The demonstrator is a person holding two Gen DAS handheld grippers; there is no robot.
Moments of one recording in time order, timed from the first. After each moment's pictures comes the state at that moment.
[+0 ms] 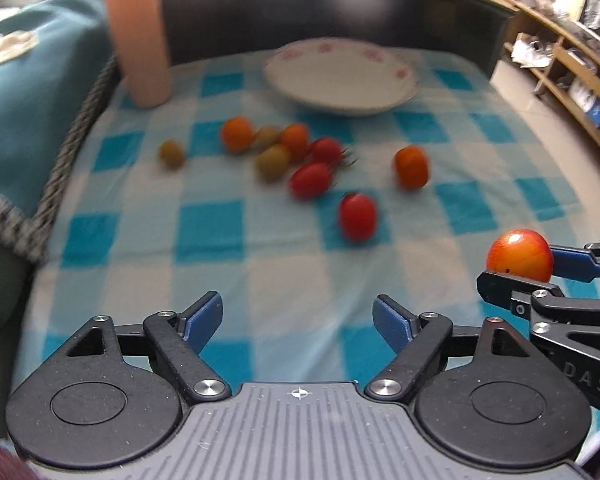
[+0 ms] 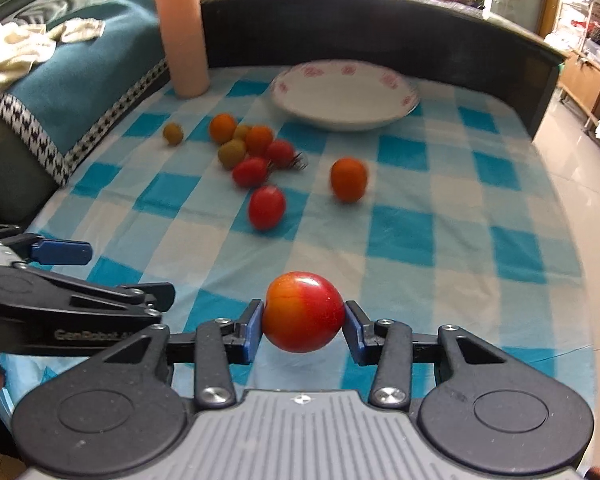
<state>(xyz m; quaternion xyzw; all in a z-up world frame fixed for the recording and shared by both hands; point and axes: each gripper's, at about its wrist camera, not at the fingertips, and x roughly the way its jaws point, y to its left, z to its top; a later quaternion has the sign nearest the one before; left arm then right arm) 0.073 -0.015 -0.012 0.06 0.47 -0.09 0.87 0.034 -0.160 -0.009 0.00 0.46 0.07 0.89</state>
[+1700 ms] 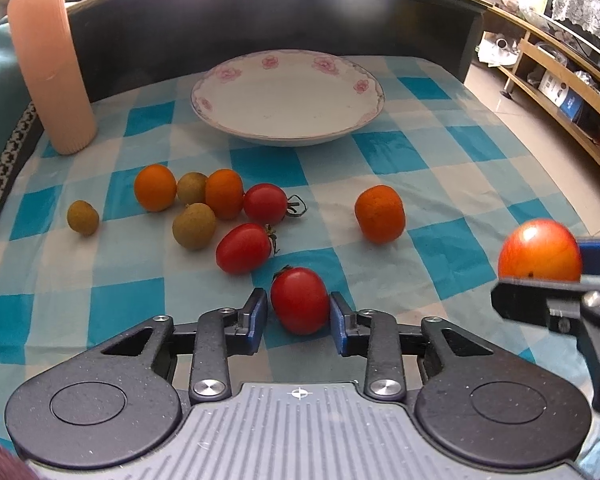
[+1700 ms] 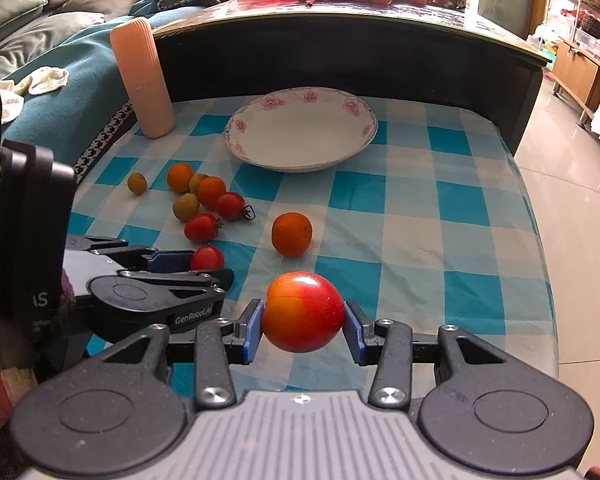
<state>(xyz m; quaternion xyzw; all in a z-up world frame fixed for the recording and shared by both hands) 0.121 -0.044 -0.040 0.06 0.45 -0.15 0.88 0.074 -0.200 0.009 0.02 0.46 0.07 0.88</state>
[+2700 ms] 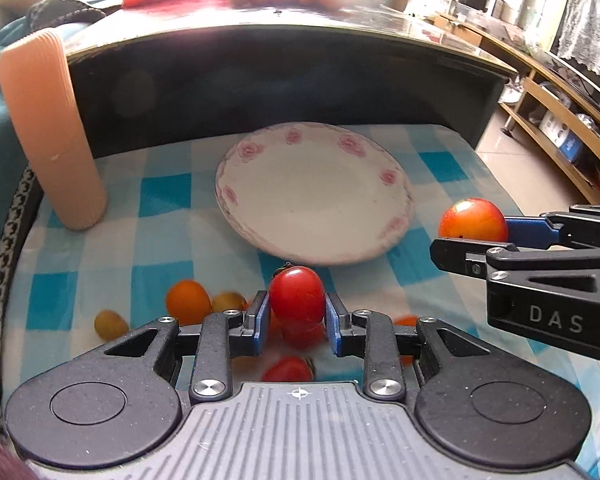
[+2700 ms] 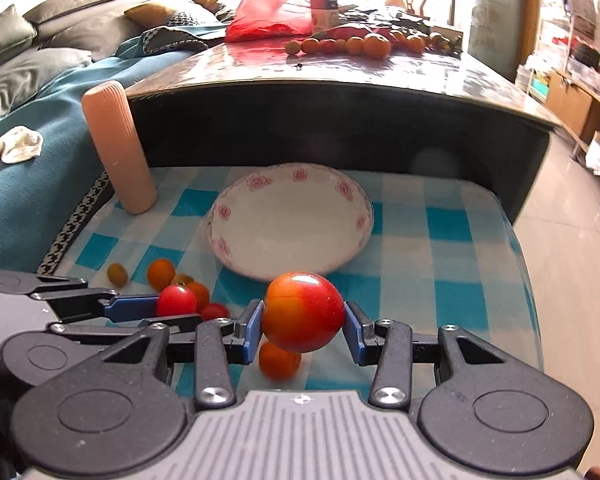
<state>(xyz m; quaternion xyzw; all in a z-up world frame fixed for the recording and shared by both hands) 0.196 -0.030 0.004 0.04 0.43 -0.16 0.89 0.159 -0.196 0.032 0.01 0.41 0.06 0.91</state>
